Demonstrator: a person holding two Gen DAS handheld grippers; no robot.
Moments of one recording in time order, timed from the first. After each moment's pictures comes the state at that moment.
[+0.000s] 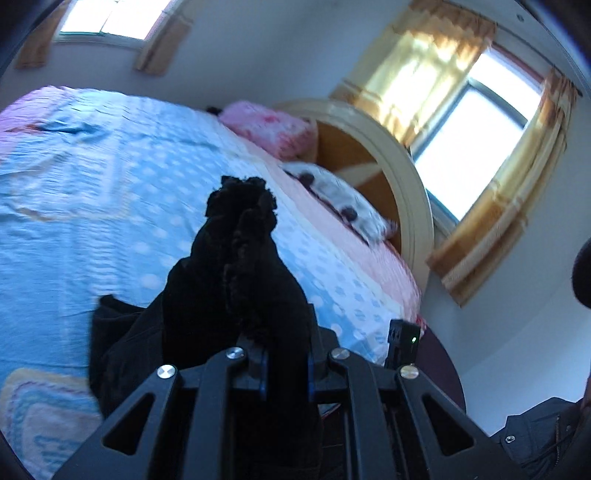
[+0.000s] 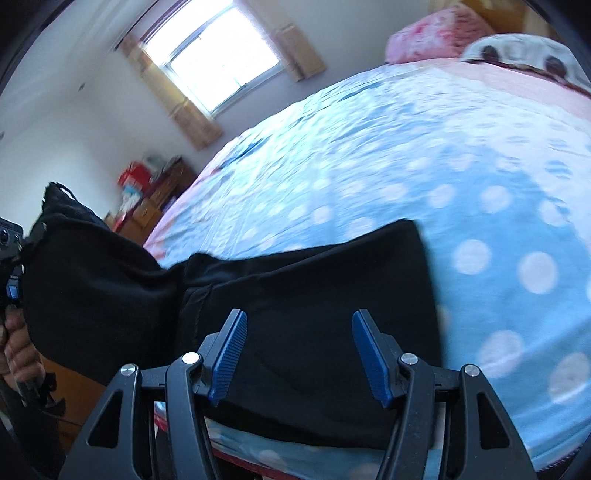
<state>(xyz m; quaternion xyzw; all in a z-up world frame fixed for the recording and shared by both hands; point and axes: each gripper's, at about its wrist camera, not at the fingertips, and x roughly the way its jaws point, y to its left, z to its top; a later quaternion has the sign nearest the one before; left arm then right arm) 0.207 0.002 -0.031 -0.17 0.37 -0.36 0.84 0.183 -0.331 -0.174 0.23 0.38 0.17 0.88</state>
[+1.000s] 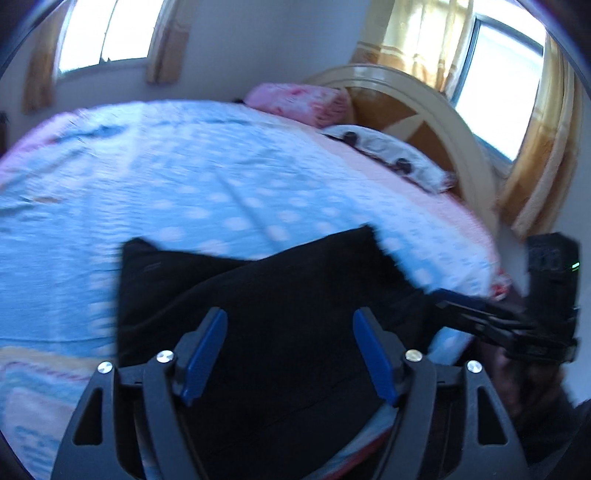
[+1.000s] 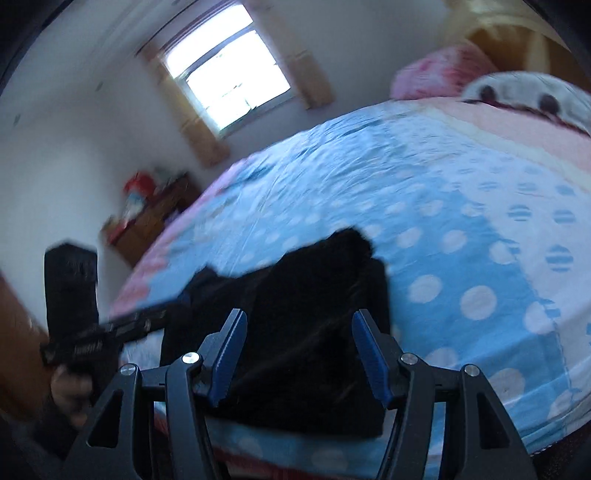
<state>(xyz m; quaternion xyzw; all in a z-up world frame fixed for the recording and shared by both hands) 0.182 -0.043 -0.133 -0.04 0.36 -0.25 0.89 0.153 -0.324 -0.151 0.12 0.35 0.19 0.91</state>
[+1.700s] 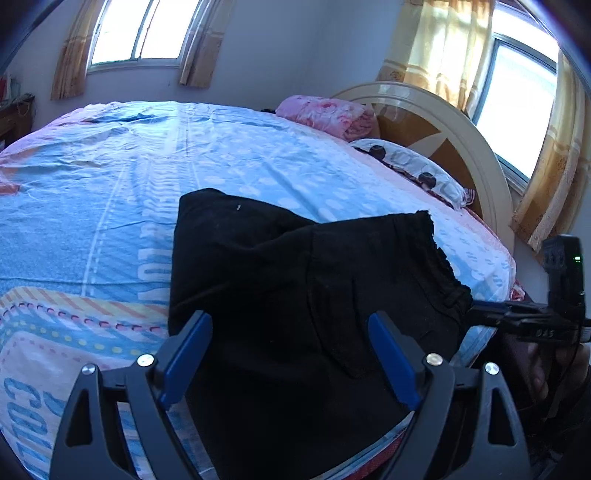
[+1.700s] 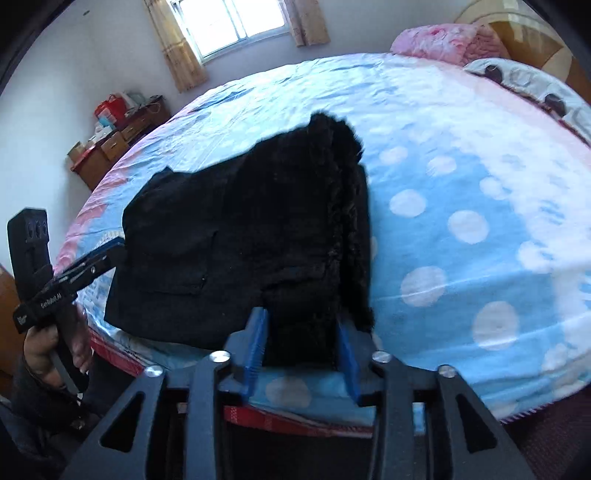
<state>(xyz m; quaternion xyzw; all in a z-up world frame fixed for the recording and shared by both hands) 0.168 -0.001 -0.173 -0.09 0.35 -0.23 0.91 0.140 -0.330 -0.183 0.06 0.44 0.13 0.89</state>
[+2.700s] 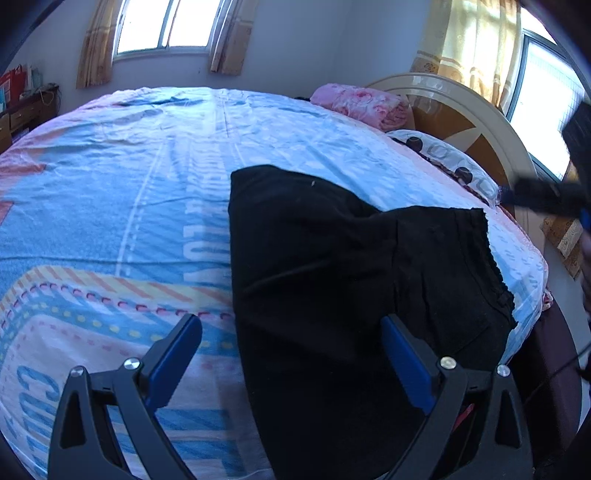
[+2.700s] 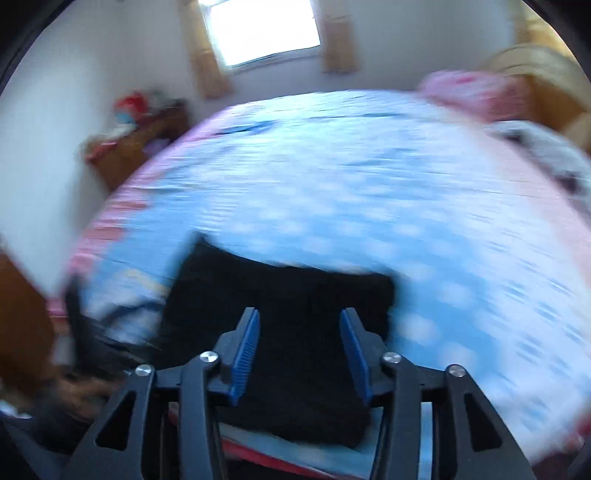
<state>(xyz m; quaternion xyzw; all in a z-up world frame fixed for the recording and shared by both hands) 0.182 0.019 -0.196 -0.08 0.38 -0.16 0.91 0.222 -0.266 -0.090 0.03 0.44 0.24 0.87</state>
